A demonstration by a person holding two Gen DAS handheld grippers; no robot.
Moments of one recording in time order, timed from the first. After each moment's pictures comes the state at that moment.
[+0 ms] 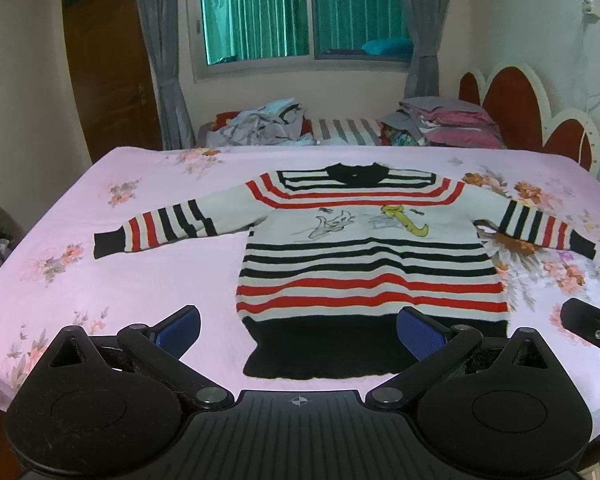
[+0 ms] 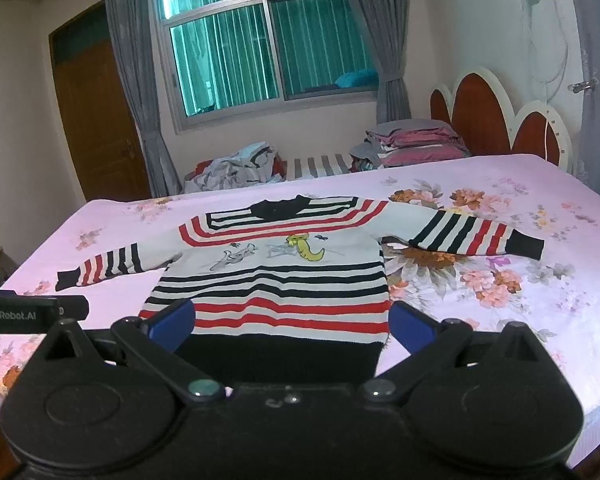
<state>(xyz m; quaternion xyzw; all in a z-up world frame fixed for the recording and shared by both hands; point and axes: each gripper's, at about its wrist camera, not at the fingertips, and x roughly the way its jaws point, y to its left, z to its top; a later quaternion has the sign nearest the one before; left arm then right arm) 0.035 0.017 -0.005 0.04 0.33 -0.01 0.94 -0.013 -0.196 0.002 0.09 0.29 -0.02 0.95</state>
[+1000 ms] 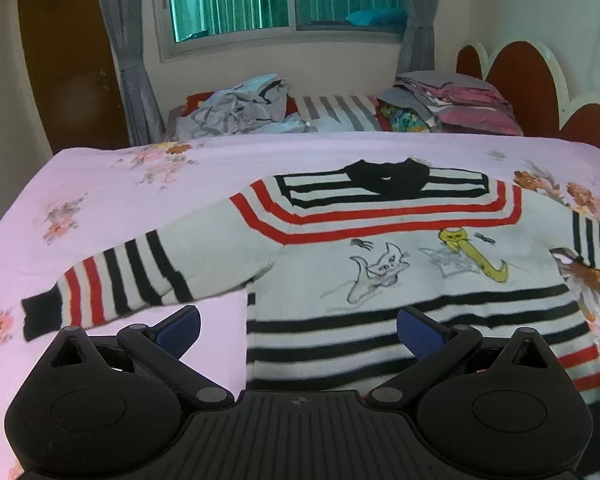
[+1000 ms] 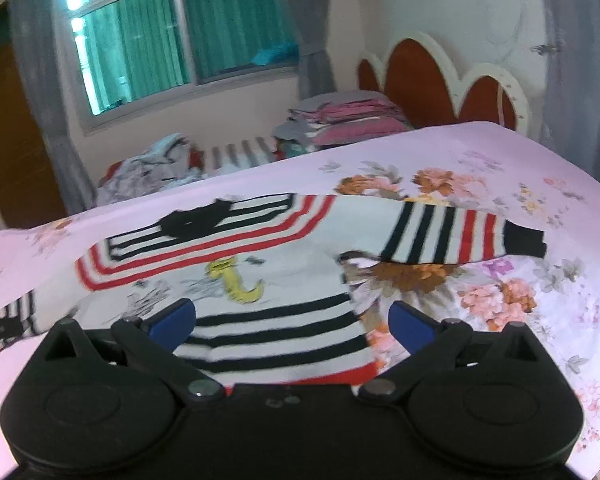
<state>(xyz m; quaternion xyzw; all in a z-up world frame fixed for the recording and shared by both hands) 0.282 0.050 -0.070 0.06 0.36 -0.05 0.93 0.158 -0.238 -0.054 0.12 0.32 -0.17 0.93</state>
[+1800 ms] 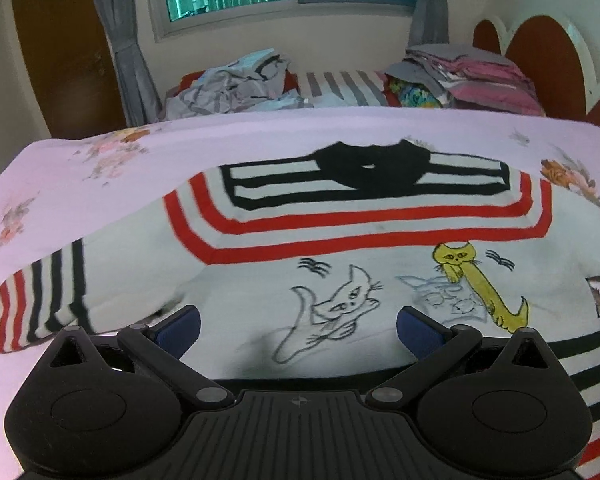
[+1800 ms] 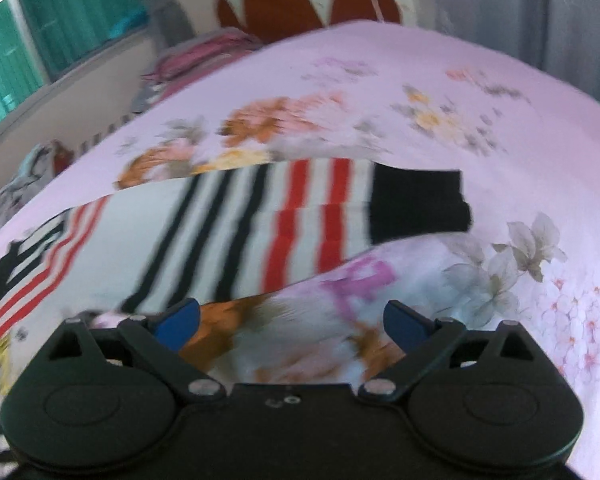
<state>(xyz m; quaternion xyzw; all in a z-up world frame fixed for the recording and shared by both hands) 0.373 -0.052 -0.127 0.06 0.40 -0.02 0.92 0.217 -0.493 -0.171 0.24 0.39 -0.29 0.84</state>
